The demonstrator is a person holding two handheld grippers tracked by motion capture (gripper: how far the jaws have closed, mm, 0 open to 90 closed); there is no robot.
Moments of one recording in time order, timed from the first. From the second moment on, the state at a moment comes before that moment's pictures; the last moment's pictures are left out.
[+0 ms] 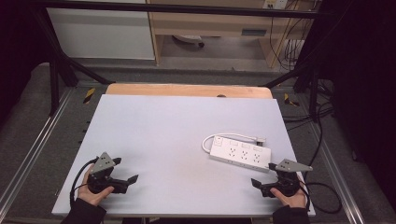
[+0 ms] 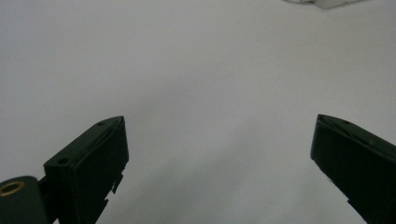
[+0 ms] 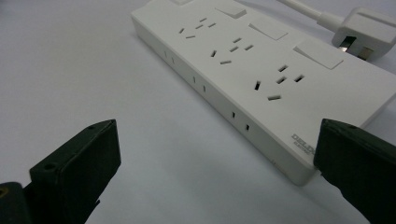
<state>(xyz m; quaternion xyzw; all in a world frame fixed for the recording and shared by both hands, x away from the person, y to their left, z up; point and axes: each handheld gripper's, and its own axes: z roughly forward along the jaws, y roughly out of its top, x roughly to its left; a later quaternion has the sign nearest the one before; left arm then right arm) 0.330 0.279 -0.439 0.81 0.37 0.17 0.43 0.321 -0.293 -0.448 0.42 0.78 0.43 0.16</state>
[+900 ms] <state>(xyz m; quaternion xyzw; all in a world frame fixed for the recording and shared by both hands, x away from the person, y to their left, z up) 0.331 0.279 -0.442 0.81 0.37 0.17 0.42 0.323 -0.287 -0.441 0.41 0.79 0.43 0.16</state>
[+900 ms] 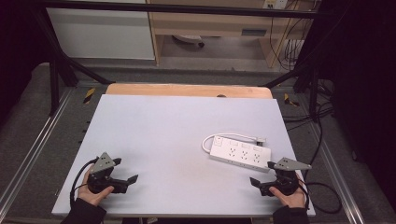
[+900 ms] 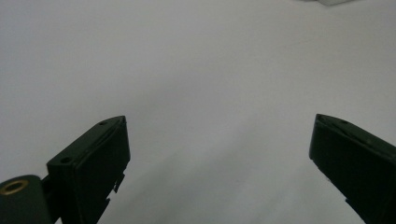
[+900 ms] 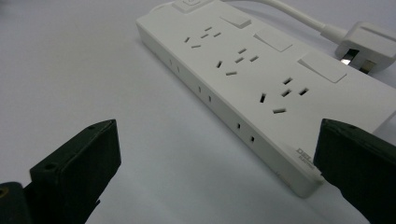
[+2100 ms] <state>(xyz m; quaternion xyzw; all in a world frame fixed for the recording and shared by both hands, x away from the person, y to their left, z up) 0.332 0.281 -0.443 0.81 0.38 0.17 0.42 0.330 -0.278 -0.435 0.41 0.79 0.43 0.16</state>
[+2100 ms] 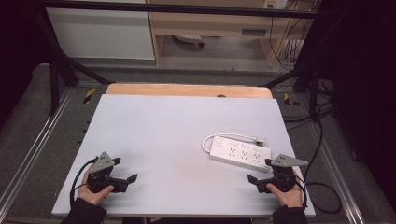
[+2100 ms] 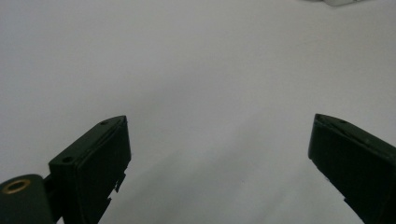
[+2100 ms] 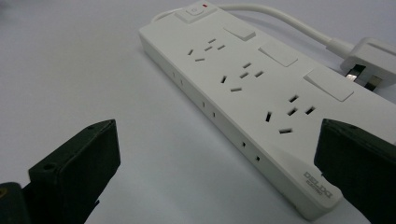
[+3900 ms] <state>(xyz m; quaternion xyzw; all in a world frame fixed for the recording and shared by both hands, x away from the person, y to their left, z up) 0.332 0.281 -0.442 0.81 0.38 0.18 0.42 0.340 -0.263 -0.421 0.41 0.79 0.42 0.18</state>
